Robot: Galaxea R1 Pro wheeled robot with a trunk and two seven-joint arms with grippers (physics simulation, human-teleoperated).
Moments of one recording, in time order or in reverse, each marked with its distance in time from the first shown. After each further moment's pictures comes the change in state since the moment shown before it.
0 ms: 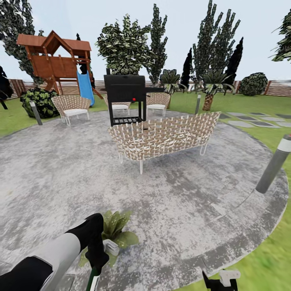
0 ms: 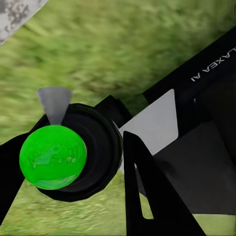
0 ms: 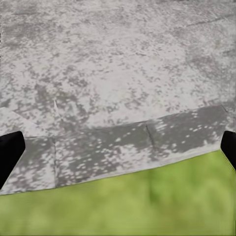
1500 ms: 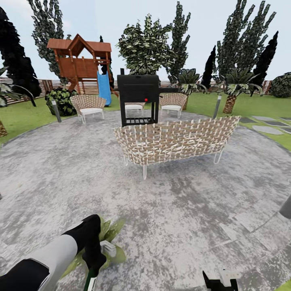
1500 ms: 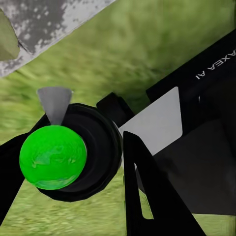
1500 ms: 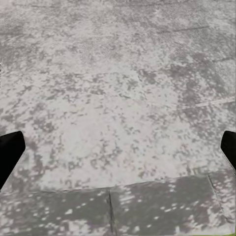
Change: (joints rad) left arm 0.014 0.022 0.008 -0.011 0.002 0.000 0.002; right arm 0.000 -0.002 0.000 0.000 0.000 0.000 0.000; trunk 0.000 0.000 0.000
